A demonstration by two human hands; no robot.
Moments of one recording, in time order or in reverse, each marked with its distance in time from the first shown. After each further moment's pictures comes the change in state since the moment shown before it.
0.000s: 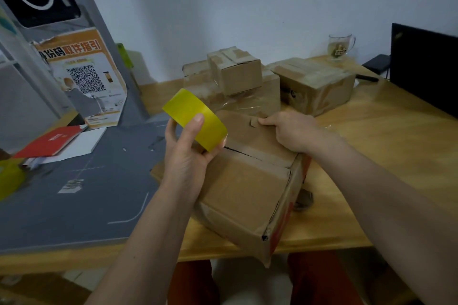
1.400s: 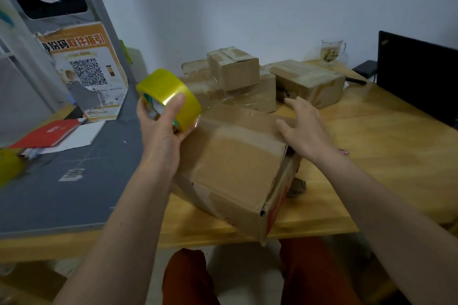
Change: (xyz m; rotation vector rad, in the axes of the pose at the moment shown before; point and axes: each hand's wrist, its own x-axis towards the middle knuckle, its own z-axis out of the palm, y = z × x) left_hand 0.008 0.032 -0.020 0.115 0.092 0.205; right_hand -0.059 -0.007 -0.001 0.434 0.334 0.155
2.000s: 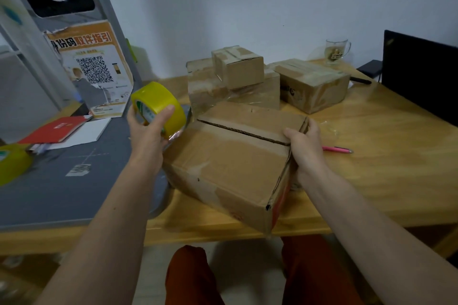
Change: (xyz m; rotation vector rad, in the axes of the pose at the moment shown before) left_hand 0.022 -0.002 -0.043 0.188 0.160 -0.047; right_hand -0.028 -0.004 0.029 0.947 0.096 0.533
